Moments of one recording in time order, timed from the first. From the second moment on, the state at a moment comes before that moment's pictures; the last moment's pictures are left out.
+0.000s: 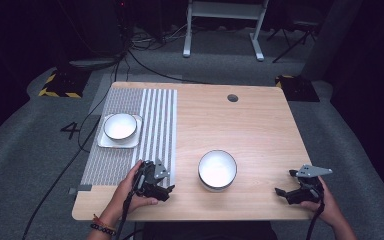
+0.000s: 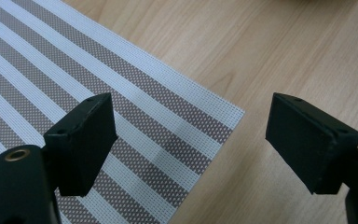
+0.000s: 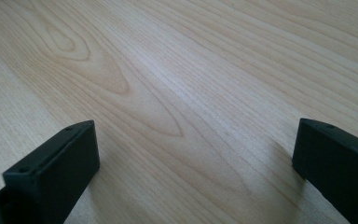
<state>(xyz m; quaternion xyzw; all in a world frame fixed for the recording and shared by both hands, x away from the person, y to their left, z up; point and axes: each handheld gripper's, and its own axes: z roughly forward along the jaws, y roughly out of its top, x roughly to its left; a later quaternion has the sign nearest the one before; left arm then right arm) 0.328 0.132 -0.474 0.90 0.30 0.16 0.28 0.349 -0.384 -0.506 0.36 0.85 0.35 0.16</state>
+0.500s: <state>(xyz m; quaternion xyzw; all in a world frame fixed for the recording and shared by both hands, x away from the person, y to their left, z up) 0.314 0.134 -0.489 0.90 0.31 0.14 0.28 0.349 -0.384 -0.506 0.36 0.85 0.35 0.16</state>
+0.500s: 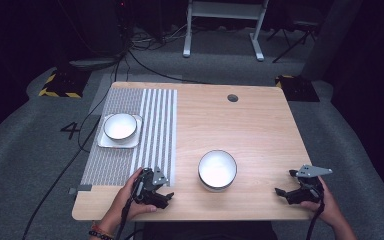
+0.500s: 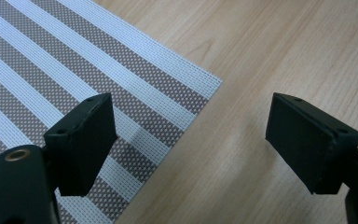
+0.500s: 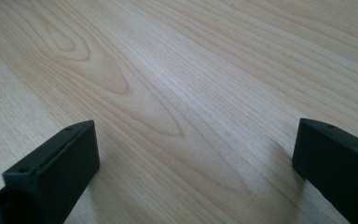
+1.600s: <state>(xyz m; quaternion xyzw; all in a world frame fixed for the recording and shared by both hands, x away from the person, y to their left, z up) 0.307 0.149 -0.505 0.87 0.32 0.12 0.34 0.348 -0.385 -0.506 0.35 0.85 0.35 0.16</state>
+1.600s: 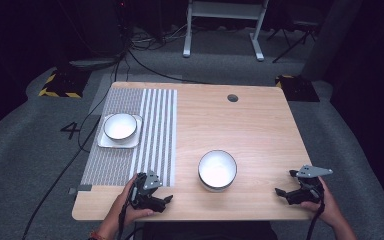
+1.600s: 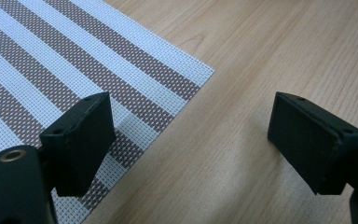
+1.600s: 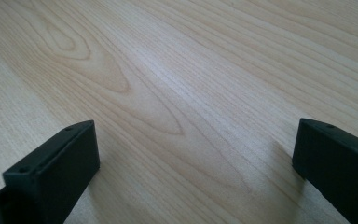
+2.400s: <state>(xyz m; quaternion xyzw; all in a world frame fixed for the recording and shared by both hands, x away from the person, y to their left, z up) 0.308 0.150 -0.505 0.87 0.32 0.12 0.34 0.348 -0.385 -0.506 0.35 0.85 0.35 0.16</state>
